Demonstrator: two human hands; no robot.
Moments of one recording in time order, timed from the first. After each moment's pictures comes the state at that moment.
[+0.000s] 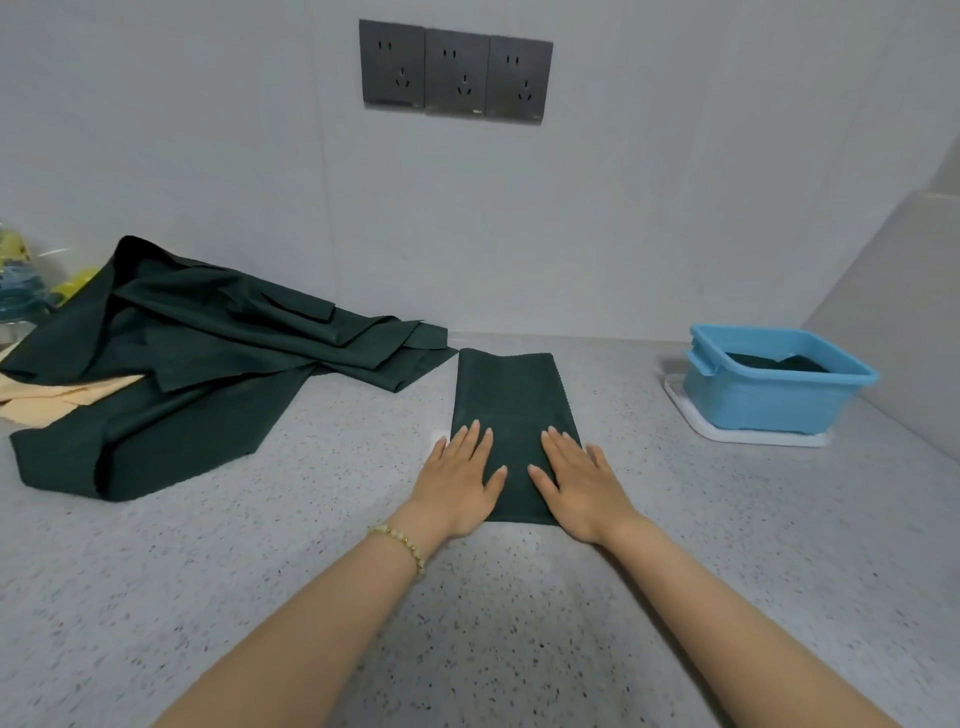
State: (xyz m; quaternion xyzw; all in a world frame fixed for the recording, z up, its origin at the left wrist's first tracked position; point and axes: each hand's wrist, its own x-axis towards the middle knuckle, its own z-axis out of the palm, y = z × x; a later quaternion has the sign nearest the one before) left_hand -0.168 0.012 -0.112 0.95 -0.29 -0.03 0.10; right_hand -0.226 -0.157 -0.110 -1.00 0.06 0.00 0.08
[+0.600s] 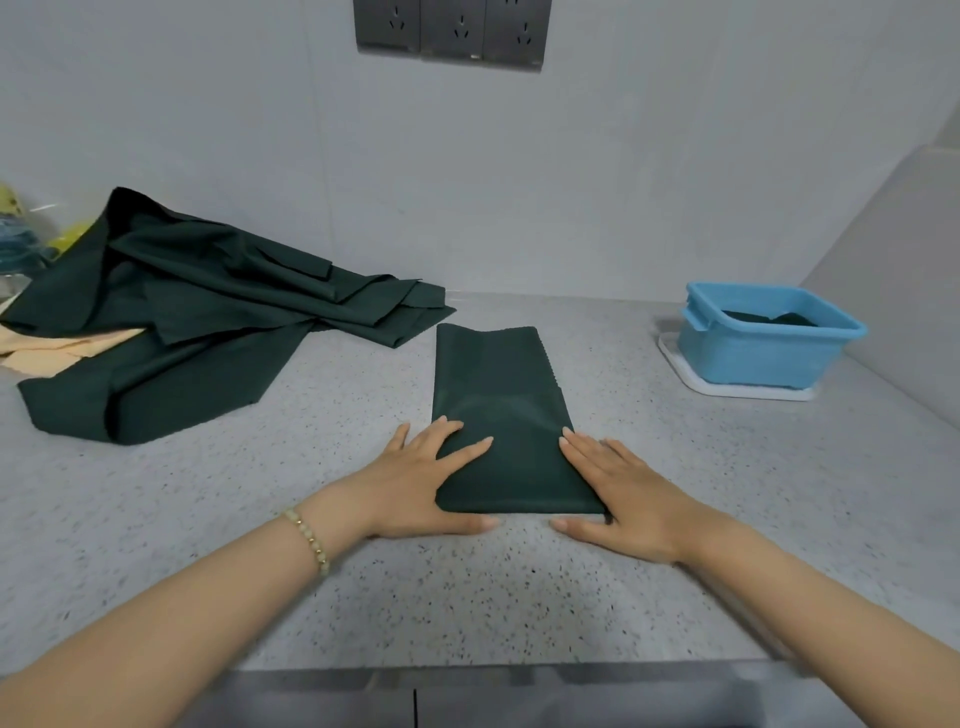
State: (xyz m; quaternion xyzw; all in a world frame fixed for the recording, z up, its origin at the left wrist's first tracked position) left_hand -0.216 0.083 -0.098 0.90 -0.42 -0.11 0.08; right_hand -0.318 -0.181 -0.095 -0.99 -0.10 0.06 0.05
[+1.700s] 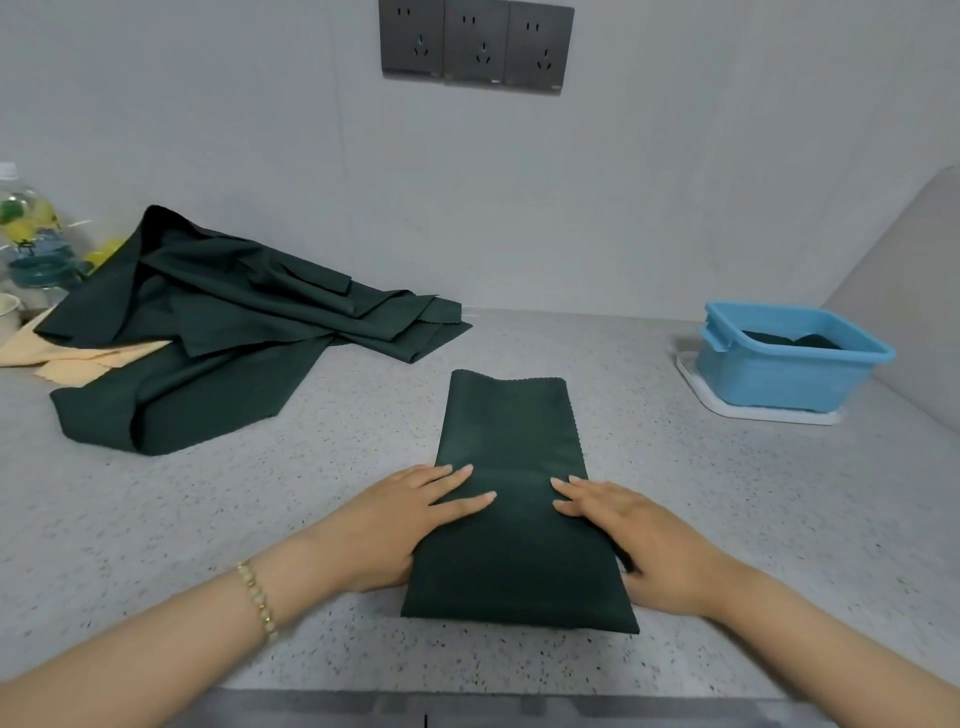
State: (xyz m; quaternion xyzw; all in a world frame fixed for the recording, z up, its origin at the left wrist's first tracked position) left_hand -0.228 0.119 -0.103 0.87 -0.50 -0.02 -0.01; right_hand -0.330 -0.177 -0.097 -0.97 -0.22 -0.01 0.11
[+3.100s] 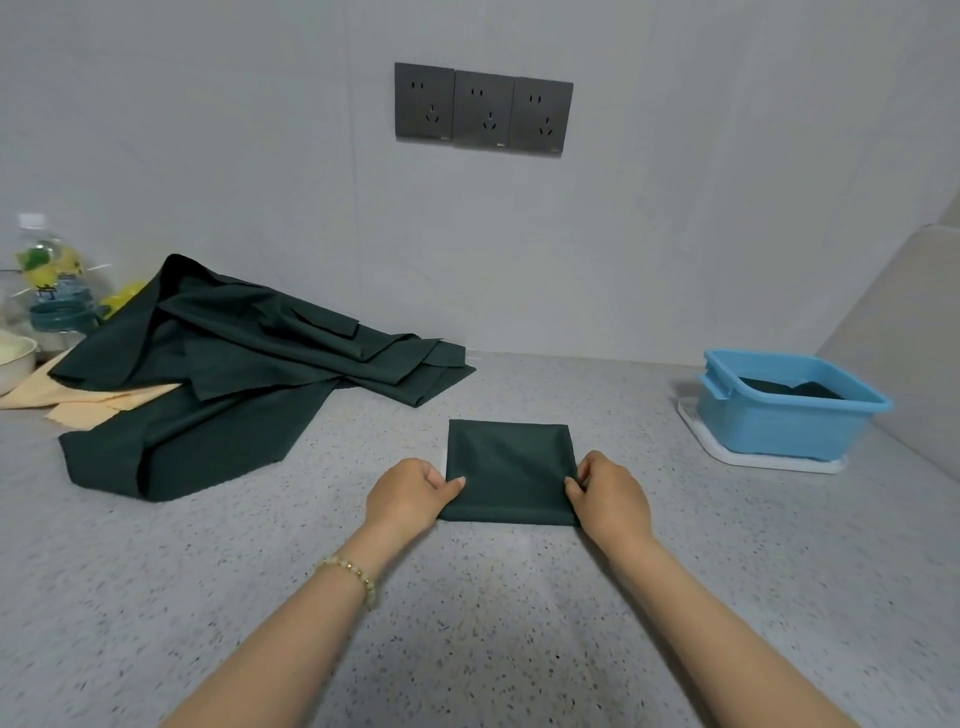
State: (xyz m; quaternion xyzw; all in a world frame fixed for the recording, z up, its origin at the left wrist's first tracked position) left_hand -0.175 0.072 -0.090 0.92 -0.08 -0.03 0.38; right_hand -0.236 -0.145 -0.090 -0.95 0.19 -0.15 0.19
